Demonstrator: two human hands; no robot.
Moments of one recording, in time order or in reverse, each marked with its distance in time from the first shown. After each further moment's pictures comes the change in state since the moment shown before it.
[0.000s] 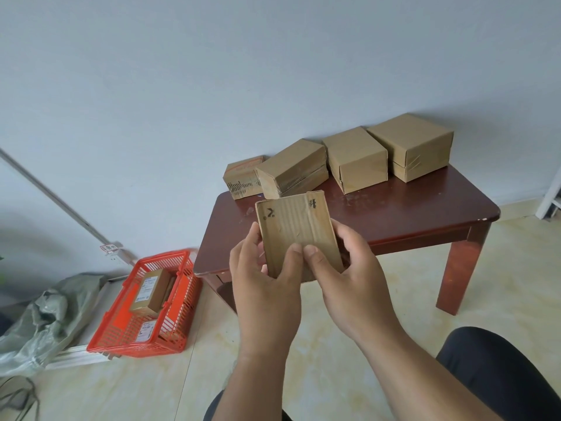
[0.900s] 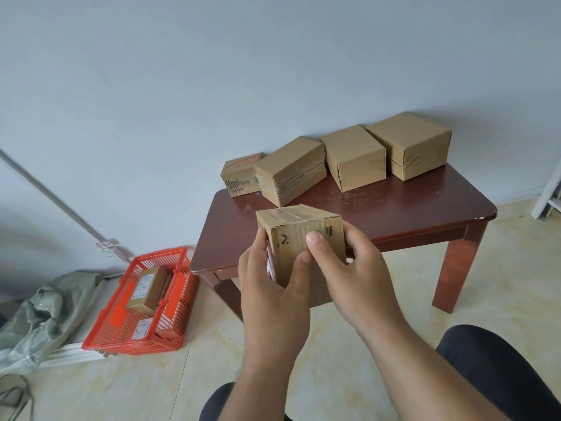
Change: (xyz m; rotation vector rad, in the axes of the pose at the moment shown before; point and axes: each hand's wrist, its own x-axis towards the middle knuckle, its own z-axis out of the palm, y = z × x) left_hand -0.013 -0.010 0.004 -0.005 -0.046 -0.015; right_hand 0.005 -0.006 -0.006 -0.027 0.016 0.035
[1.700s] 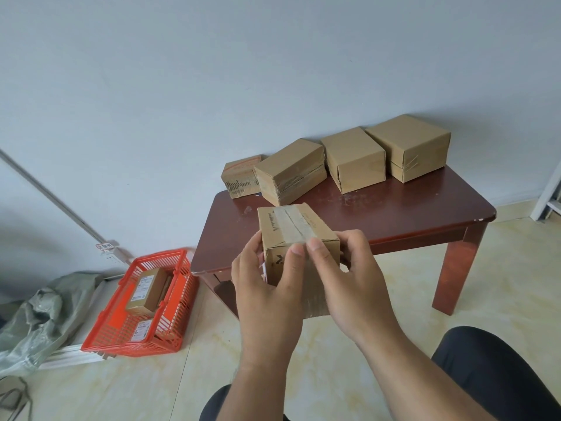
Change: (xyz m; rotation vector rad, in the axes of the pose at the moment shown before) left_hand 0.001 0.005 -0.002 -0.026 0.050 -0.067; right_hand -0.014 -0.007 0.001 0.041 -0.025 0.048
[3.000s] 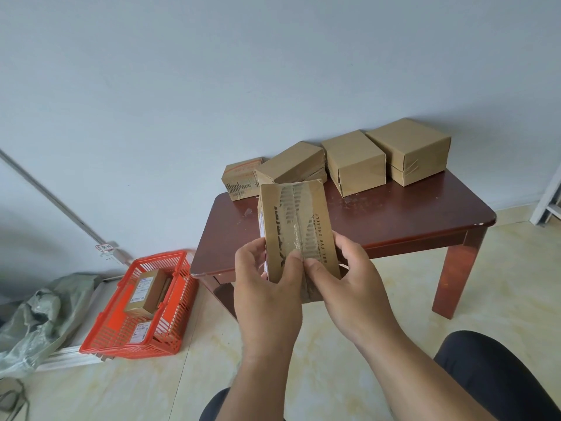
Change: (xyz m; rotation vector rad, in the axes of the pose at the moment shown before) left_hand 0.007 -0.002 0.003 -0.027 -0.003 0.013; right_hand 0.010 0.017 0.002 -0.060 -0.021 0.023
